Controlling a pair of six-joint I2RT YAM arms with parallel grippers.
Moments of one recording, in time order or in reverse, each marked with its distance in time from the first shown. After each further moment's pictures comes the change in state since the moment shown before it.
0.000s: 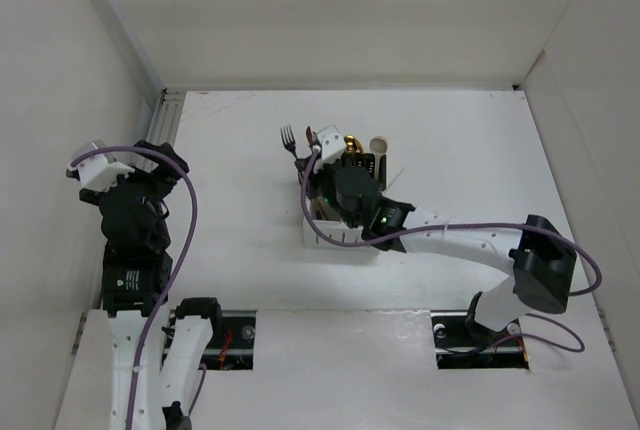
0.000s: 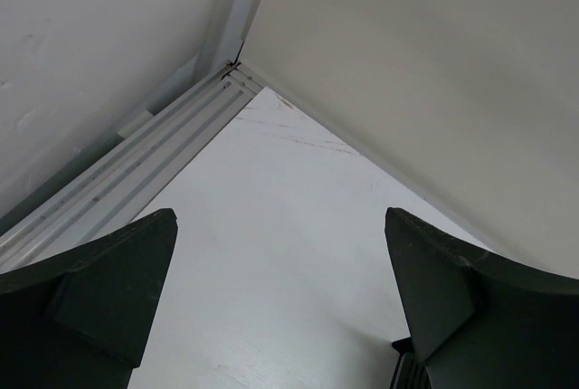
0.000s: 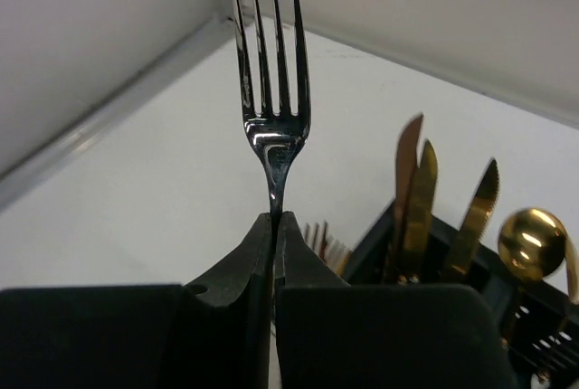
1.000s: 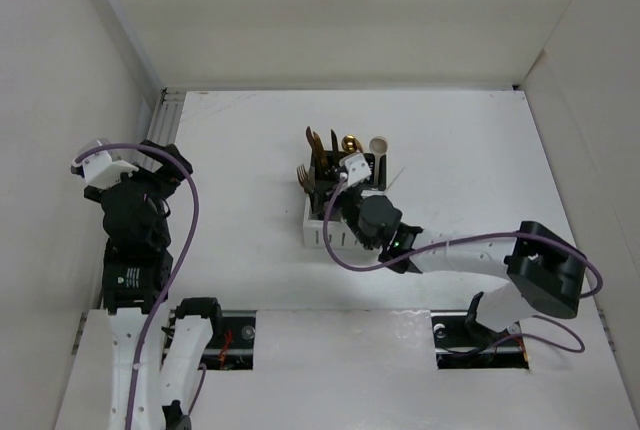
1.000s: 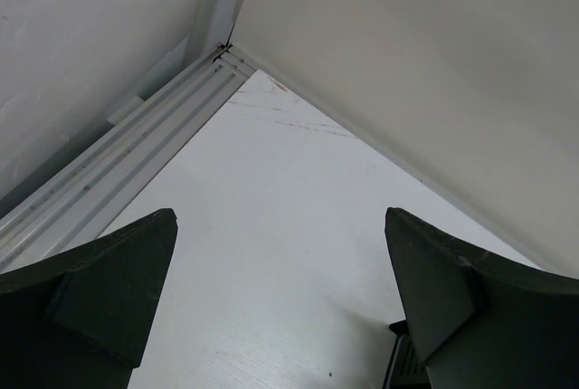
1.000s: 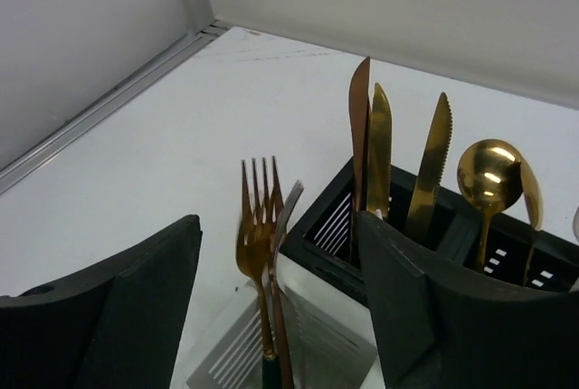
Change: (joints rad) left arm 0.000 0.011 0.000 -0.023 0.038 -0.010; right arm -0.004 -0.047 -0.376 0.418 0.093 -0.042
